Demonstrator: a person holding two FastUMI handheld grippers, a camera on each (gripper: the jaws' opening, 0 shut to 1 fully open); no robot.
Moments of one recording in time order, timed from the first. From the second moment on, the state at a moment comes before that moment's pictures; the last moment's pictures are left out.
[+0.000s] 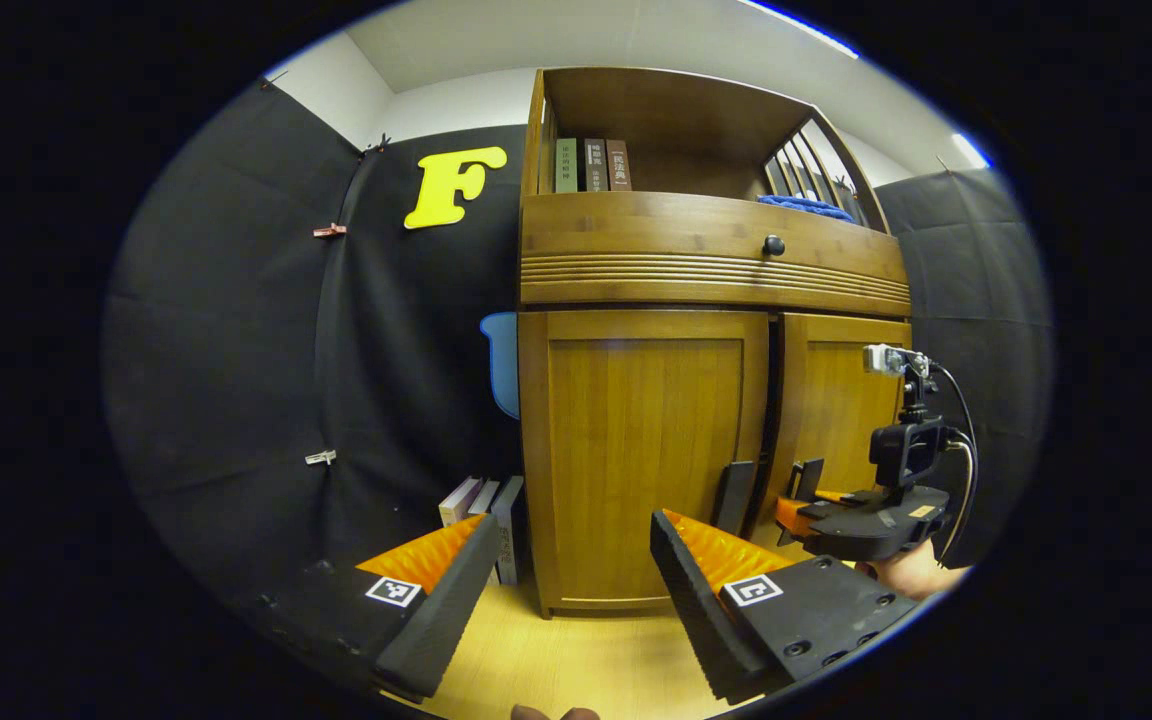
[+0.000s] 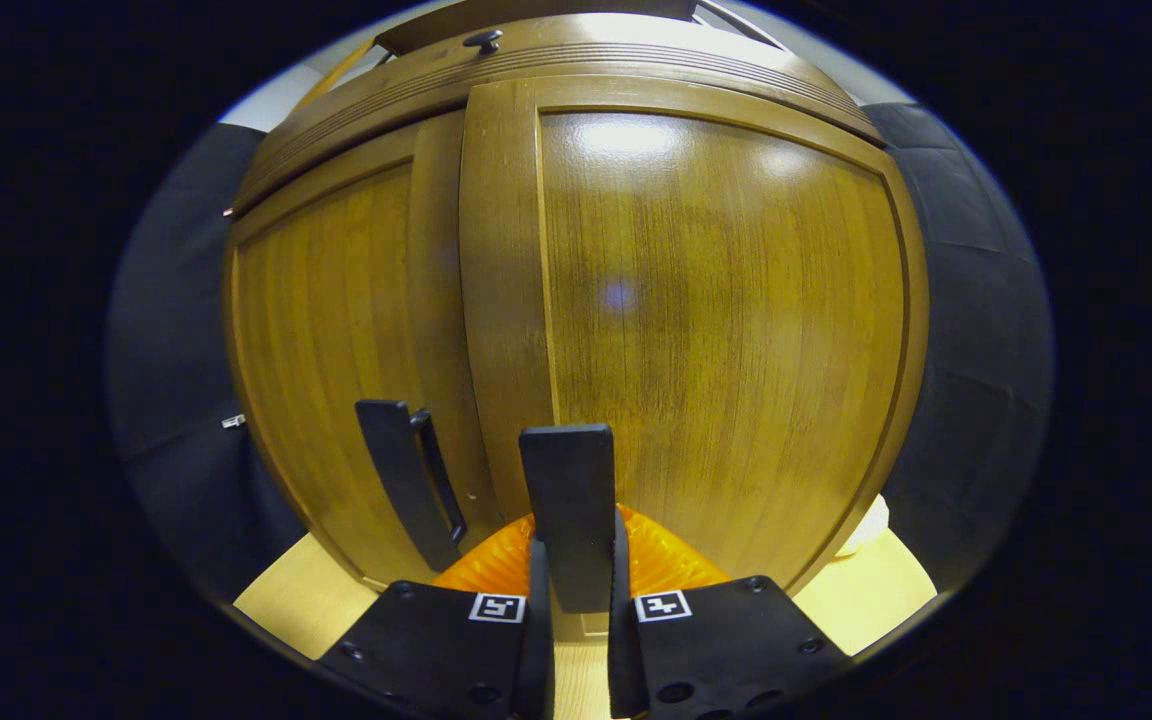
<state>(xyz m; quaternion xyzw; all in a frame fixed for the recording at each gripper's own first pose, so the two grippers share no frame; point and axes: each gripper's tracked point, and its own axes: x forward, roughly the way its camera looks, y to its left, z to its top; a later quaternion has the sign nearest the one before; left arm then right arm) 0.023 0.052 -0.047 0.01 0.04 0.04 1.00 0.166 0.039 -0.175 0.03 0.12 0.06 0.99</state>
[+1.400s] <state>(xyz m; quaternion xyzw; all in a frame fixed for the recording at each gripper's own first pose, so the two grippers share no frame) -0.022 -0.050 -0.036 0.00 0.03 0.00 1.00 0.026 -0.089 -0.150 0.05 0.13 0.03 0.99</state>
